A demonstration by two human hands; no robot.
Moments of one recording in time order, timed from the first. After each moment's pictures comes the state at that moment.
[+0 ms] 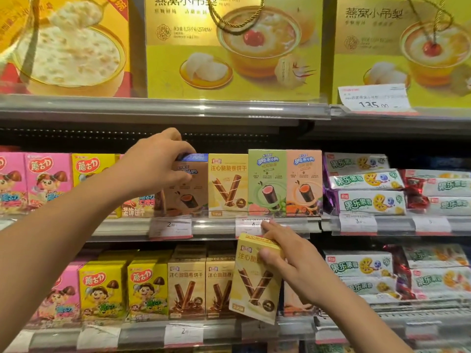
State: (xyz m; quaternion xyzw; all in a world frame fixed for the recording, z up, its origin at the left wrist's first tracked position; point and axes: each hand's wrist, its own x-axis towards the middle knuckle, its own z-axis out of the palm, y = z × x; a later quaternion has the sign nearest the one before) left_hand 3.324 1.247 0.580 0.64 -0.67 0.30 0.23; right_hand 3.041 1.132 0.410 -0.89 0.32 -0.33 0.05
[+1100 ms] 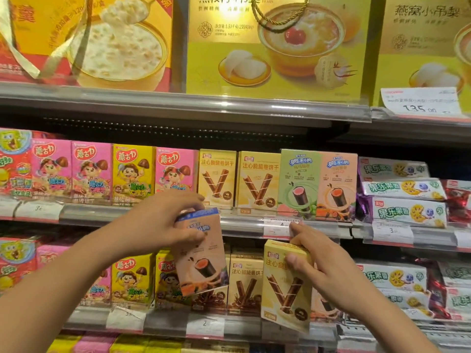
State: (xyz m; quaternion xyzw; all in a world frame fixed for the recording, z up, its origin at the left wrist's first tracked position) left_hand 3.364 1.291 0.491 0.63 -0.73 0.17 0.22; right_hand 3.042 1.143 0.418 -0.90 0.31 -0.30 0.00
